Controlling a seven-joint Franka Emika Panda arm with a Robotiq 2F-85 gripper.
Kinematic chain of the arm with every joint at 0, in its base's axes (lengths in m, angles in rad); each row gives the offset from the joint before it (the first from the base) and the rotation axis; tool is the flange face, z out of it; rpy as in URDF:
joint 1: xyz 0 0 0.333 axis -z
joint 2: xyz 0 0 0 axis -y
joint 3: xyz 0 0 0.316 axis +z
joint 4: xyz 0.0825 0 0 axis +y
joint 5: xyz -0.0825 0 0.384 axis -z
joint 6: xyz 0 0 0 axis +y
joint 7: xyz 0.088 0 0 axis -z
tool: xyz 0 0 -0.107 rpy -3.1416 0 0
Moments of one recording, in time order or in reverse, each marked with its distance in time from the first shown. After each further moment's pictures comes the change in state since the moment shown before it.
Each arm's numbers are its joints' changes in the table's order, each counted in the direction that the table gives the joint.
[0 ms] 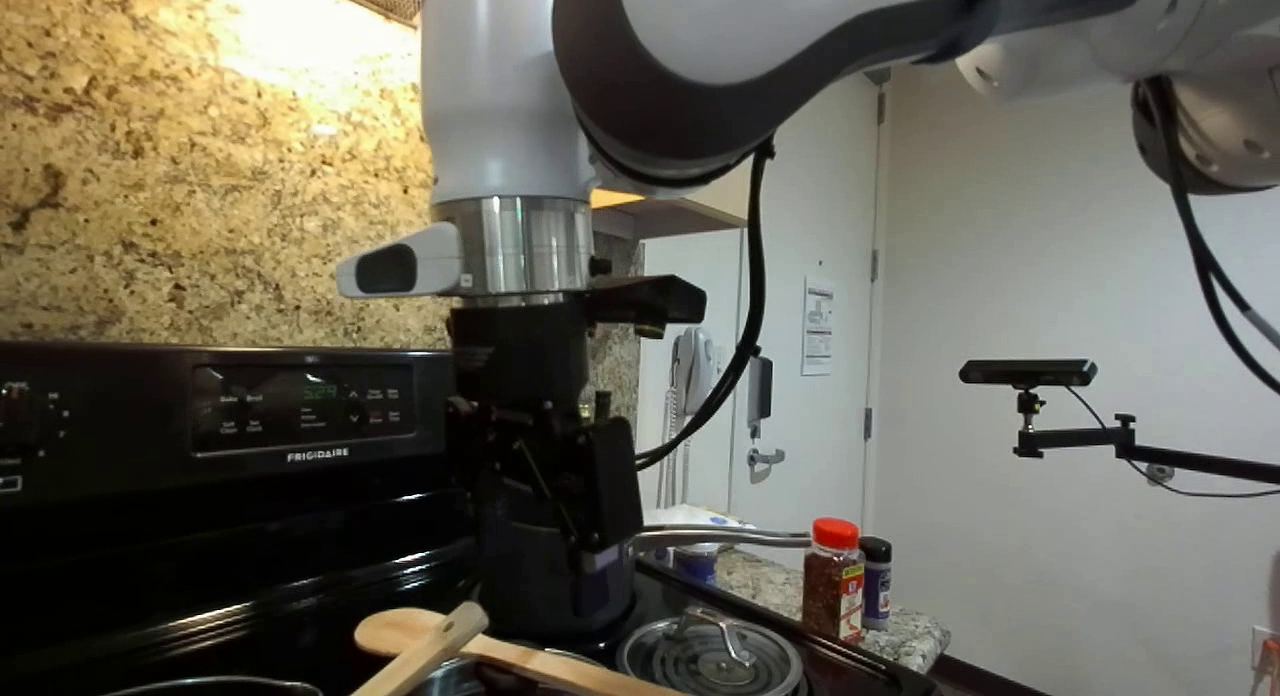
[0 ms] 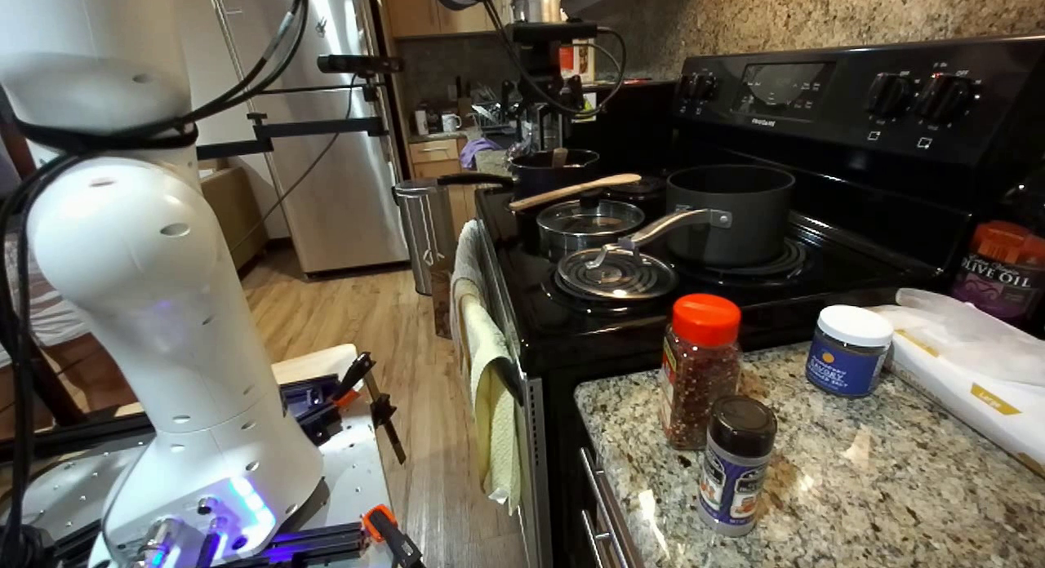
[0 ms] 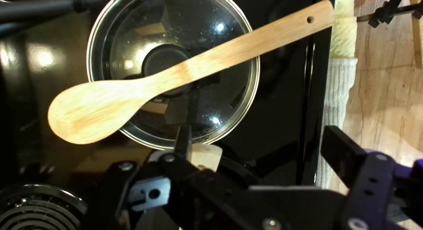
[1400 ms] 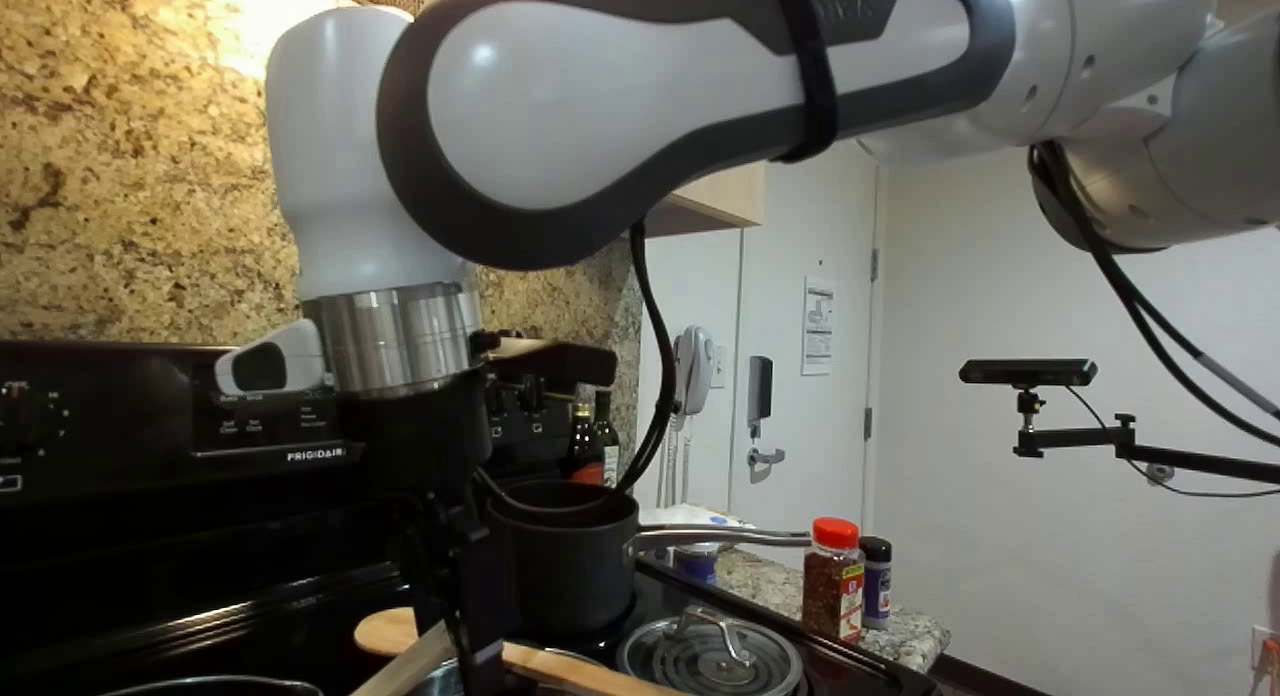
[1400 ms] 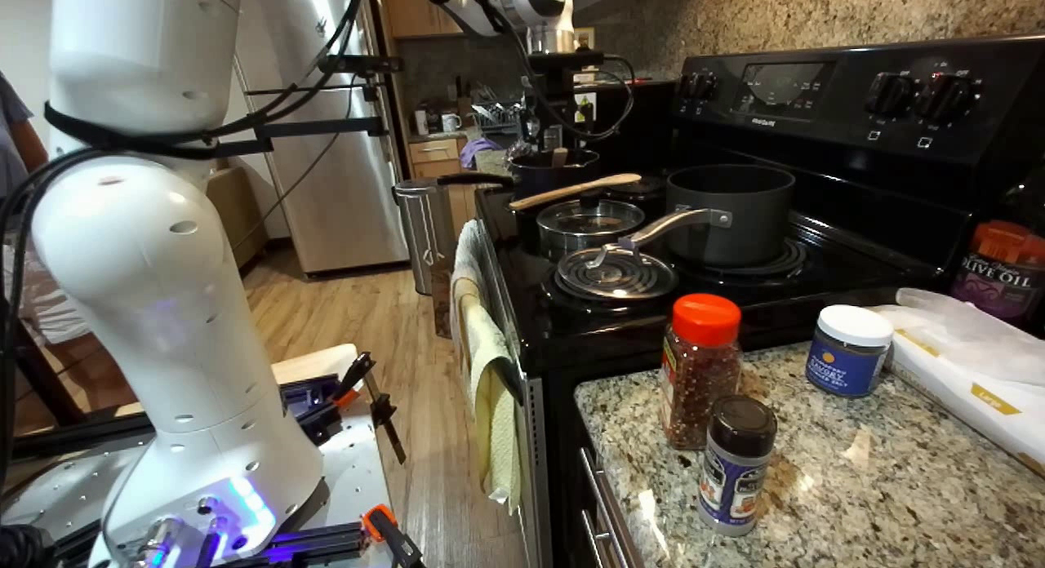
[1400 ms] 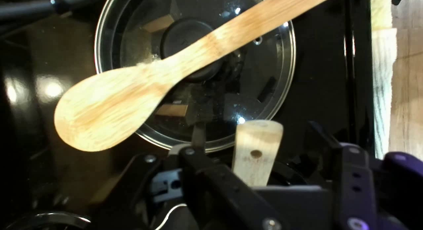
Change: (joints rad) arm -0.042 -0.234 0.003 -0.224 0.098 0.071 0.174
